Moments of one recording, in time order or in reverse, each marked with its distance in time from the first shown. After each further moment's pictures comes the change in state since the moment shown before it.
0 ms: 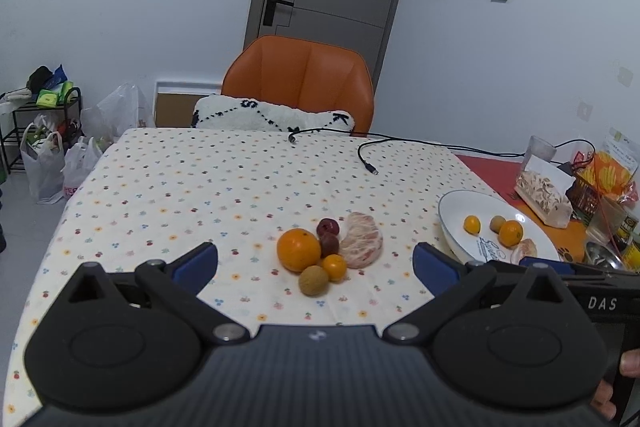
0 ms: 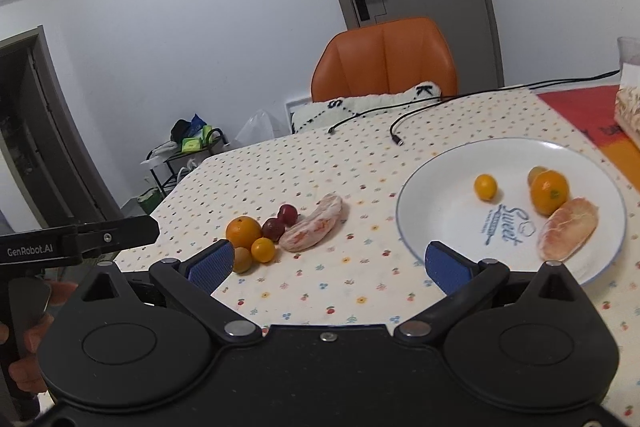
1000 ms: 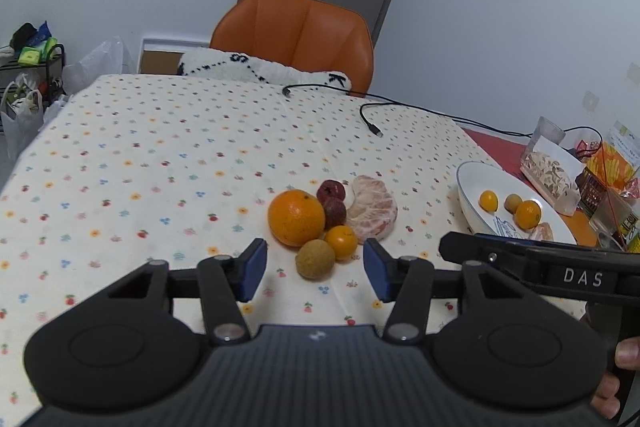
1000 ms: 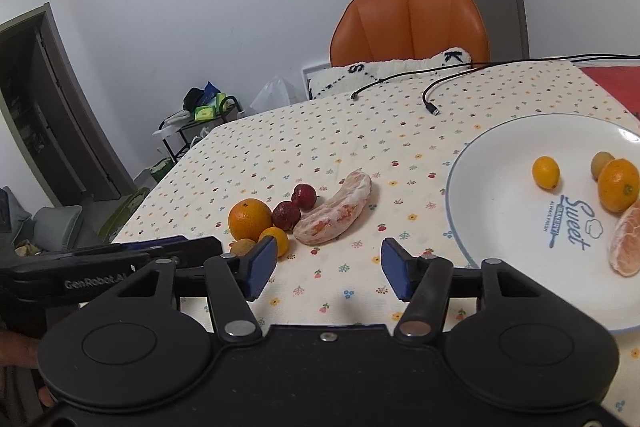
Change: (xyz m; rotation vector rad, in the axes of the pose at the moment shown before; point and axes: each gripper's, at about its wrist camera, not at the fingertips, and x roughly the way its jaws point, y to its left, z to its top) left arm 0.066 0.013 -0.018 -0.060 0.104 -0.059; right arm 0.056 0.008 0.007 -0.012 0.108 0.052
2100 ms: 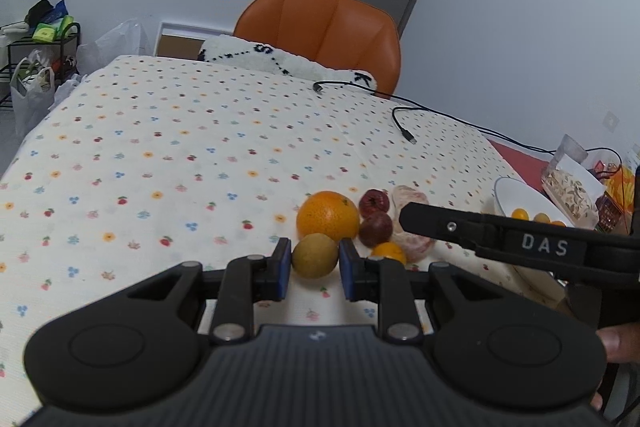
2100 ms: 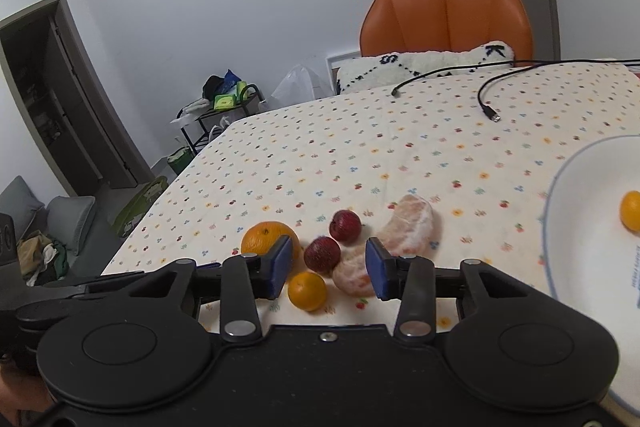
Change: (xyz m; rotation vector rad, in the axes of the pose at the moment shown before) left arm 0.016 0.032 0.008 -0.080 0.008 0.029; right arm 0.057 0.024 0.023 -0.032 0.041 0.069
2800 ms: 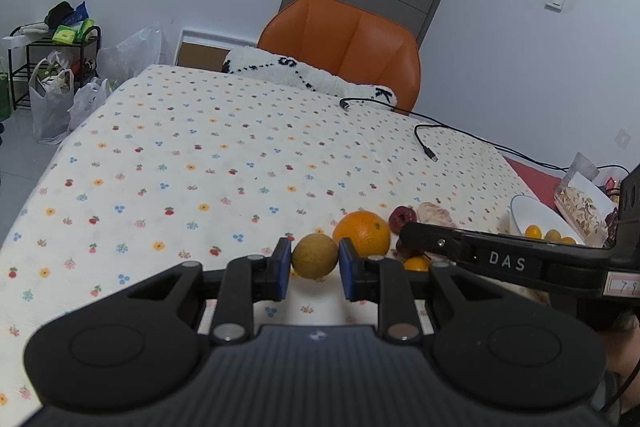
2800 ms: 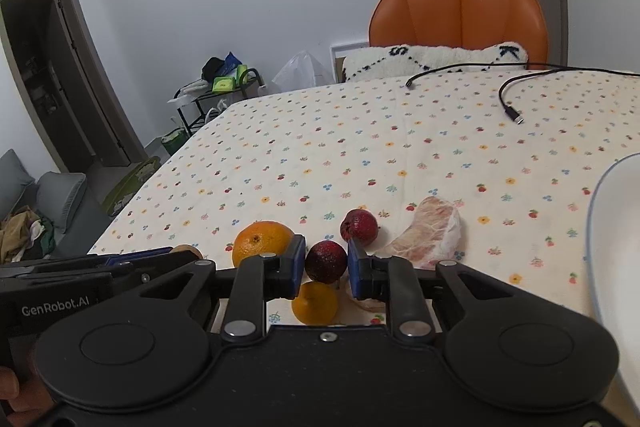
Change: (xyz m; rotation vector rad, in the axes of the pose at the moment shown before) left arm -0.018 0.016 0.006 -0.025 -0.035 0.037; right arm 0.021 0.013 0.000 -0.057 0.028 -0.027
